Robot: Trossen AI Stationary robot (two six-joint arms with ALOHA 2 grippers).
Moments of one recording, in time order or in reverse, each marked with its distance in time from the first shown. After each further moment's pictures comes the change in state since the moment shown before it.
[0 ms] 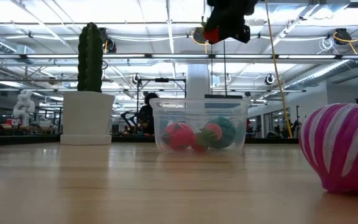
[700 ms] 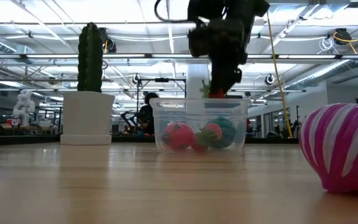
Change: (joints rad) left arm 0.039 0.000 0.001 0.001 0.012 -0.060; right arm -0.032 0.274 0.009 -0.089 -0.089 -0.162
